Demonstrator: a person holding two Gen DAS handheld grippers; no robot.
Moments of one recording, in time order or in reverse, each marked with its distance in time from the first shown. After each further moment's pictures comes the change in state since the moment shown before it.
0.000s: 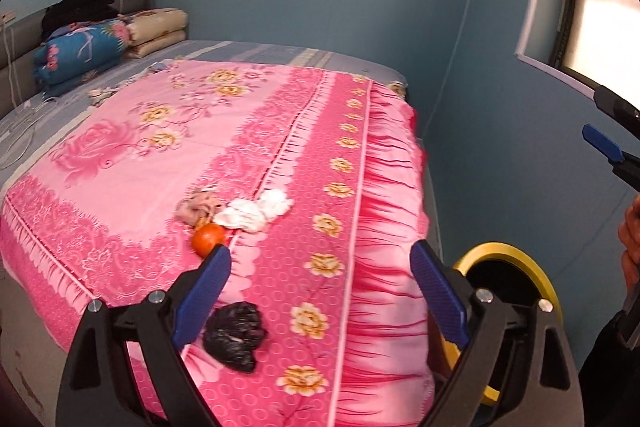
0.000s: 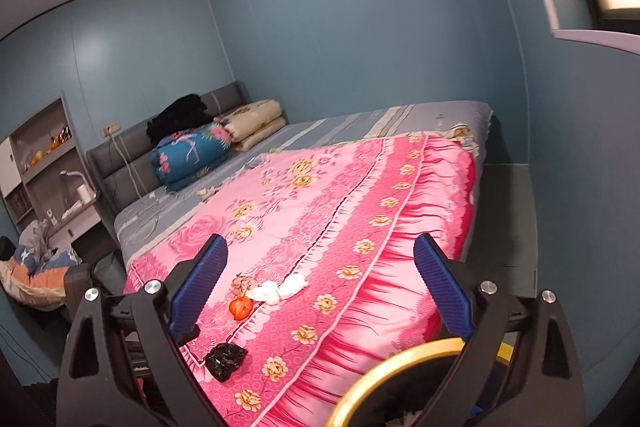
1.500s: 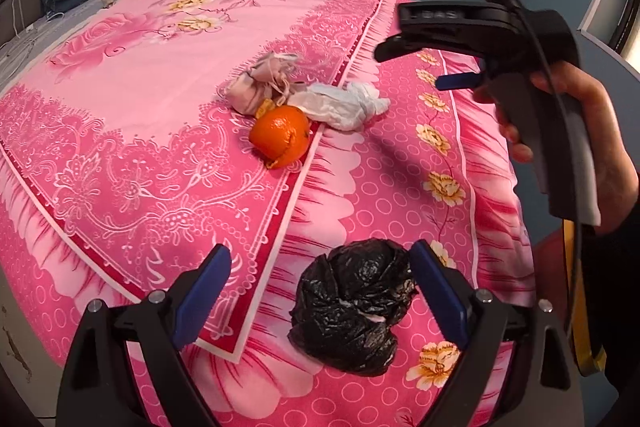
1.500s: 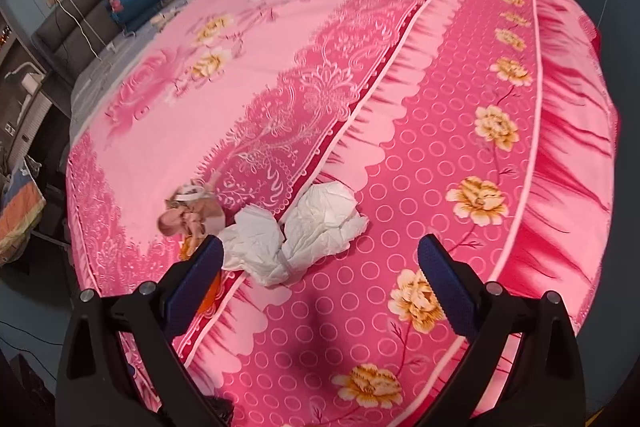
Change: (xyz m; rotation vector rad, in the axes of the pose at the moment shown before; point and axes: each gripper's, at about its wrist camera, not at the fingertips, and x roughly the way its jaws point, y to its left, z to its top) left arm 0.119 0.114 -0.072 -0.106 0.249 0.002; right arm 0.413 0.083 -0.110 -0.042 0.692 -0.058
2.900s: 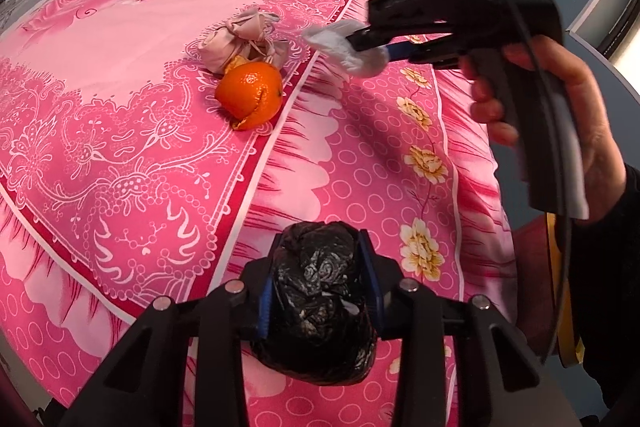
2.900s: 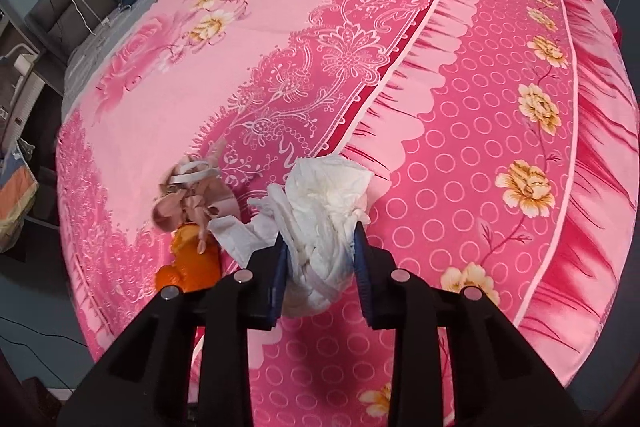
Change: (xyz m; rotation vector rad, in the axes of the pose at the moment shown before) left arm 0.022 0.006 -0.012 -0.045 0.078 -0.124; right arm 0.016 0.018 -0.007 -0.017 0.055 0.018
